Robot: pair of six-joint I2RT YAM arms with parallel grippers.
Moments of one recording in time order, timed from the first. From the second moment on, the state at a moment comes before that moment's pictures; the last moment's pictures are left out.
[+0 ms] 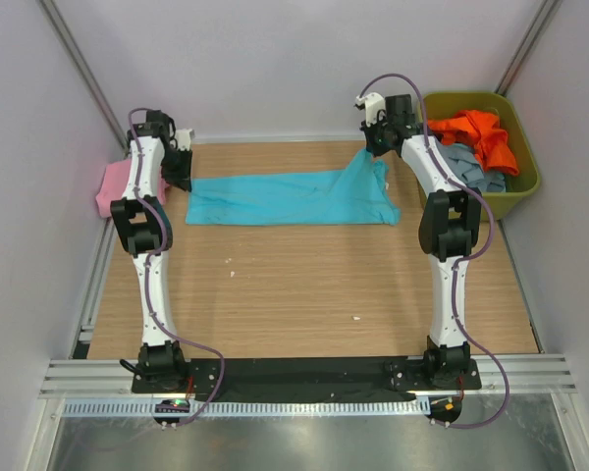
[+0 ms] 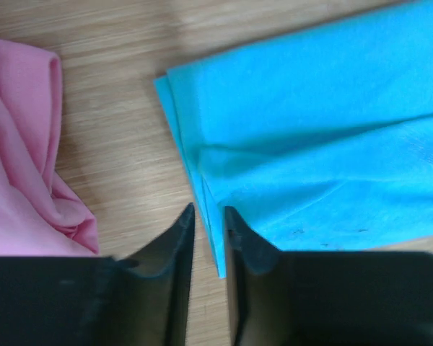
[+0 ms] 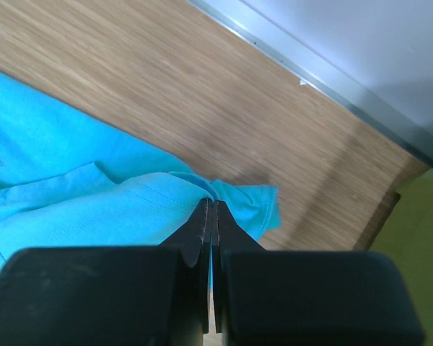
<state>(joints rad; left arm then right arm) 0.10 2.57 2.56 -1.25 0.23 0.21 0.14 2.33 2.17 -0.54 -0.21 -0.38</state>
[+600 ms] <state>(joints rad) 0.07 2.45 2.42 -1.23 0.36 0.16 0.17 2.31 2.07 -0.45 0.01 -0.34</state>
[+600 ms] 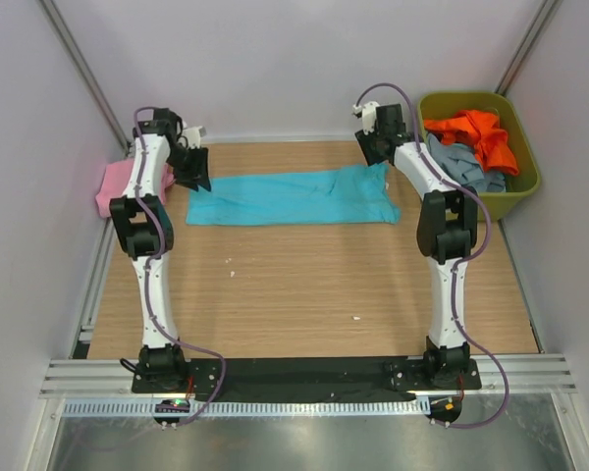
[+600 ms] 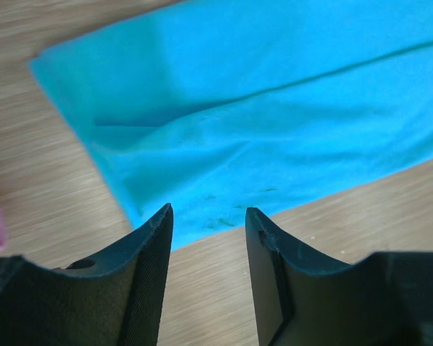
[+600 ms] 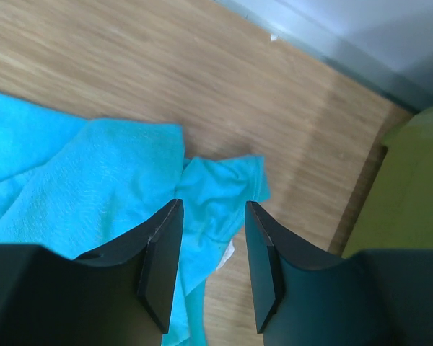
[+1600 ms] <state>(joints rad) 0.01 2.48 2.18 -1.24 0.46 0.15 0.18 2.18 1.73 -0.58 -0.13 -0.21</state>
